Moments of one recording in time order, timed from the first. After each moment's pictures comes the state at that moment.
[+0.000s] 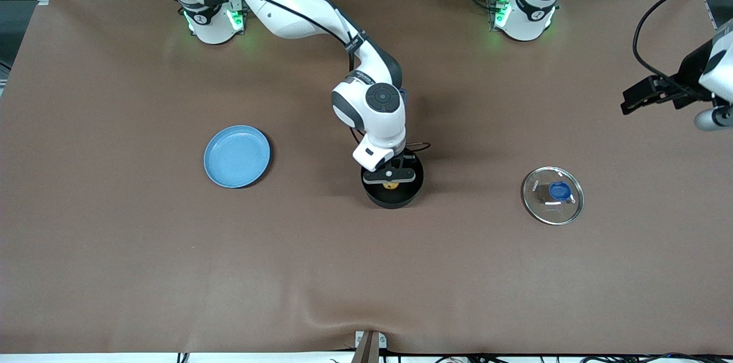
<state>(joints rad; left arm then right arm) 0.08 0.05 -0.15 -1.47 0.02 1.48 -0.18 0.90 0.98 -0.12 -1.15 0.04 2.30 0.81</state>
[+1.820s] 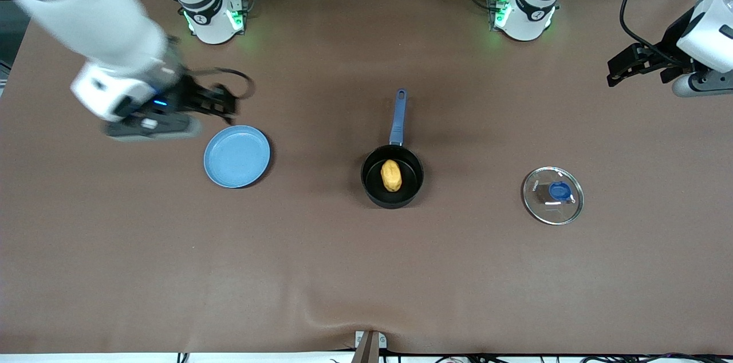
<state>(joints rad) -0.04 -0.02 -0.09 -1.52 0.01 1.43 -0.18 0.44 0.18 -0.13 -1.33 0.05 1.49 0.25</state>
